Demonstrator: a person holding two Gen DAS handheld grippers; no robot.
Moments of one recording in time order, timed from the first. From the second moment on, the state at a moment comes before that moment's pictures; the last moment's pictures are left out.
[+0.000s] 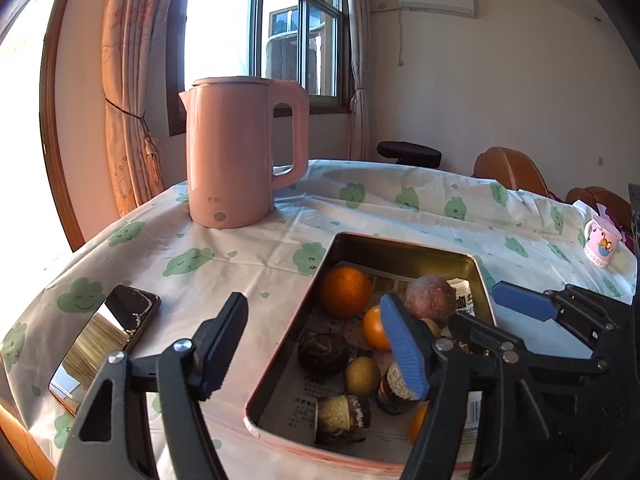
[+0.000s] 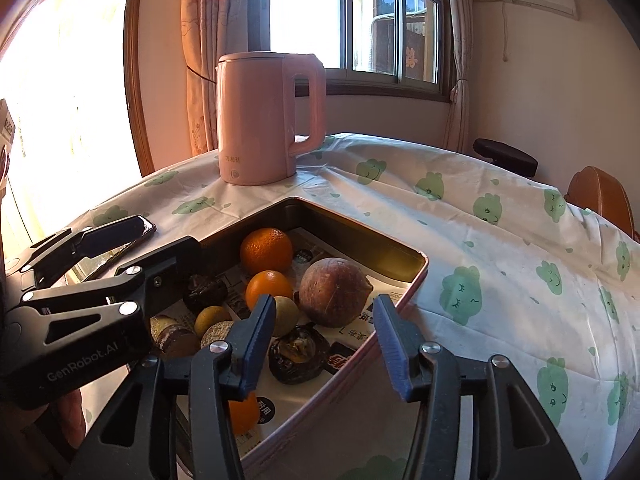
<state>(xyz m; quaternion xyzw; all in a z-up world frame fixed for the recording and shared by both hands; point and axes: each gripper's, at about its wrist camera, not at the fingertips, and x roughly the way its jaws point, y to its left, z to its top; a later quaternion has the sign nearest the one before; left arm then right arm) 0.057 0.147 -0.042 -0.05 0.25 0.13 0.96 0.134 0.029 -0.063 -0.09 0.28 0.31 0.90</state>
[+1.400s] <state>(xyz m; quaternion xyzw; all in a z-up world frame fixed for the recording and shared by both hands) 0.040 0.123 -0.027 -0.04 0.21 0.12 0.97 0.113 -0.021 -0.036 -0.06 0.22 0.27 0.94</state>
